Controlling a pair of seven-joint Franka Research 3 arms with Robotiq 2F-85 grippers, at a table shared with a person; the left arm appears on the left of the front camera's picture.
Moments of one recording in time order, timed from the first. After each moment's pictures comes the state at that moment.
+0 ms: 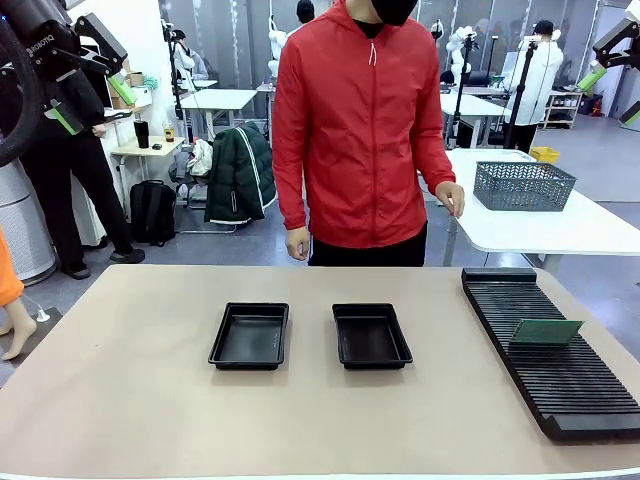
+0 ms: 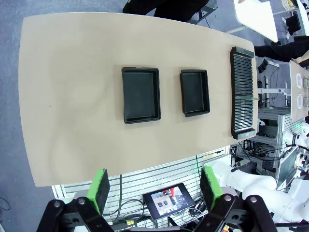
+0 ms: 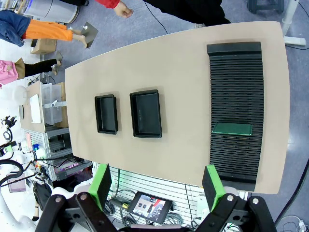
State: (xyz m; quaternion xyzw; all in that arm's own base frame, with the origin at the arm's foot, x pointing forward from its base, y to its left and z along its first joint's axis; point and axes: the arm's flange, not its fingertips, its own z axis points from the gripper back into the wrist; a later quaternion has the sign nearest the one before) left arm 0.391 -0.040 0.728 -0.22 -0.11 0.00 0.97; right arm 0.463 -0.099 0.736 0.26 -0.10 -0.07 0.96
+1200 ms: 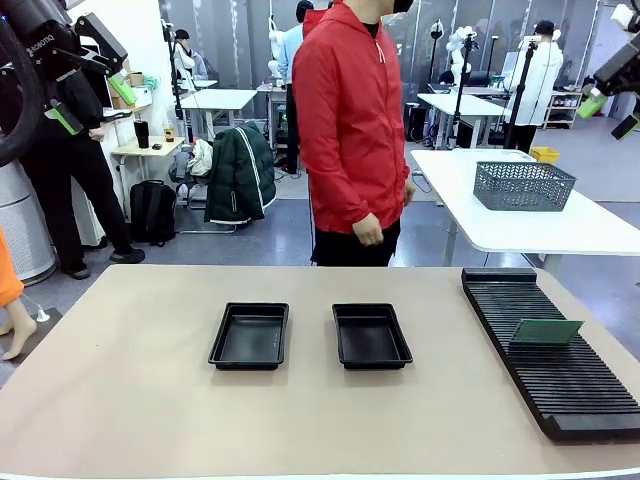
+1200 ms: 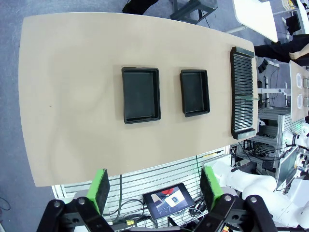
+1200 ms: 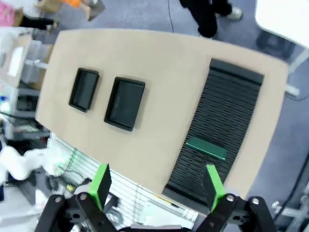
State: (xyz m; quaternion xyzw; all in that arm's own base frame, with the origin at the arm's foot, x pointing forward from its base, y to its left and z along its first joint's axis) left arm 0.391 -0.040 0.728 -0.22 -0.11 0.00 0.97; right arm 0.445 -0.089 0.698 0.21 -0.15 0.13 0.96
